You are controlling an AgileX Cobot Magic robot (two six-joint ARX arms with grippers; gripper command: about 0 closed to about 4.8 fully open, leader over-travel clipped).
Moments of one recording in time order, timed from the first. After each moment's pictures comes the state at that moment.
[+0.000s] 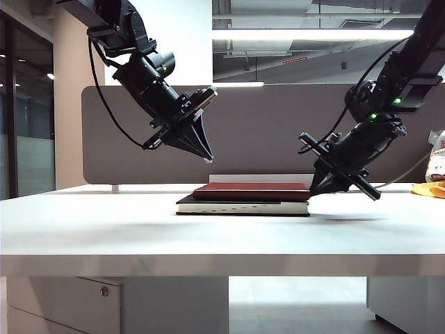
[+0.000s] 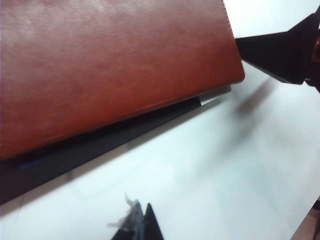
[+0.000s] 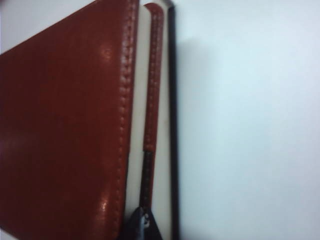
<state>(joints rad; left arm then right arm) -0.33 2.31 2.19 -0.85 0.56 -0.07 0.12 2.23 1.66 -0.17 -0.45 0.64</state>
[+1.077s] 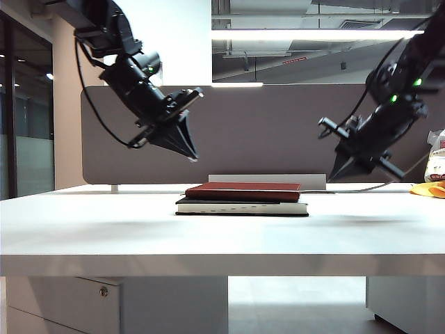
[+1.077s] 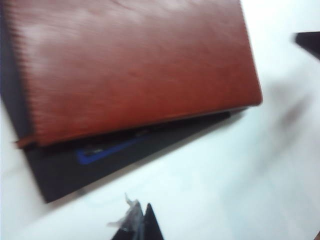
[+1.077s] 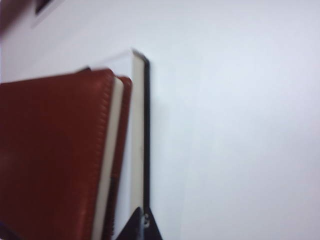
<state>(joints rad) -0.27 2.30 2.19 -0.84 0.55 -0.07 0.05 2.15 1.66 -0.23 -0.41 0.57</state>
